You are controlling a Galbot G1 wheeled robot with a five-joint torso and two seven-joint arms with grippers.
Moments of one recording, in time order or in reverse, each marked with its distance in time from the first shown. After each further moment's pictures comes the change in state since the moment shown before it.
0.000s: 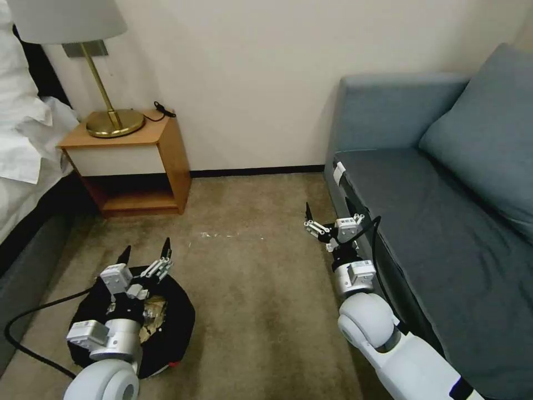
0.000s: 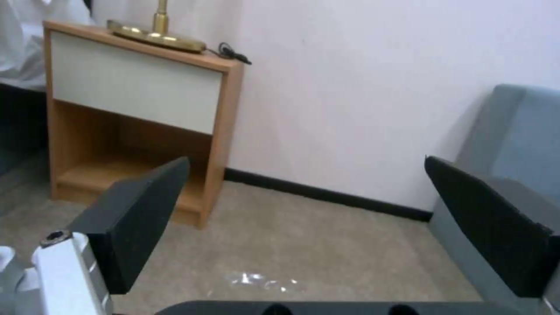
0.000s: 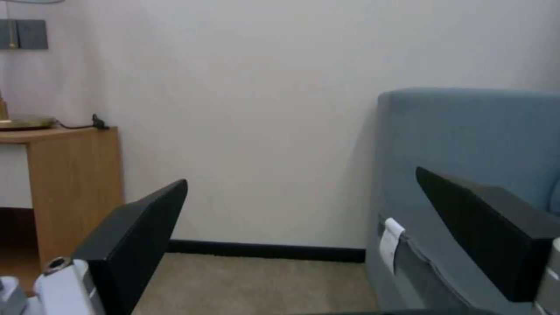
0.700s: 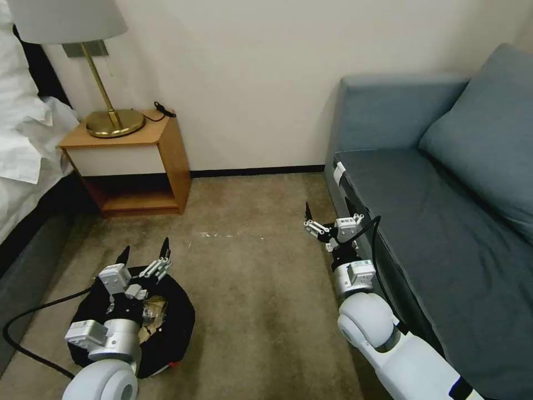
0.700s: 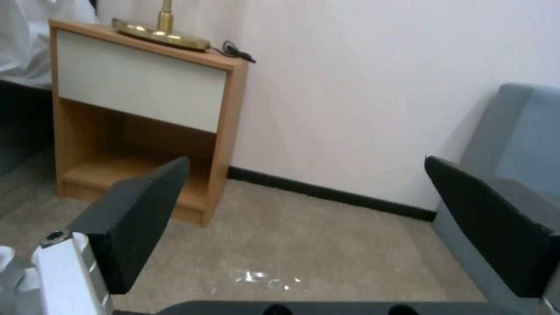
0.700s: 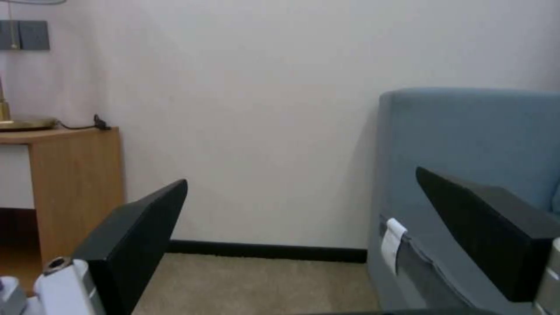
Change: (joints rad) left arm 0.000 0.000 -0.003 -0.002 -0.002 0.008 -0.009; right arm 0.004 0.001 -0.003 -0.002 0.003 0.000 -0.001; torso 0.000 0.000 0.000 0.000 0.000
